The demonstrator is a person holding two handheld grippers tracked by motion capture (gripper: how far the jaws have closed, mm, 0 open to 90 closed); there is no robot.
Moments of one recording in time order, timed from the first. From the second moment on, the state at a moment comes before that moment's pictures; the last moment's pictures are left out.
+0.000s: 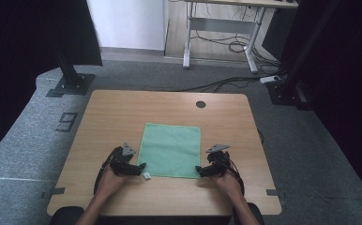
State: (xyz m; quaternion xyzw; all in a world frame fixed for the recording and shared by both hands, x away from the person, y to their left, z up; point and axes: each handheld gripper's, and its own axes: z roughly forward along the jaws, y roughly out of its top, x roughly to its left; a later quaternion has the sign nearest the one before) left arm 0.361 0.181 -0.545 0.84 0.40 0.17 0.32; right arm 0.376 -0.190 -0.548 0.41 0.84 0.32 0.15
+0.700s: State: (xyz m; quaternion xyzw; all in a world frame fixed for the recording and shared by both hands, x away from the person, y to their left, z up) left arm 0.345 0.192 -0.532 0.84 0.38 0.19 0.33; right arm 0.371 -0.219 -0.538 0.42 0.82 0.36 0.15
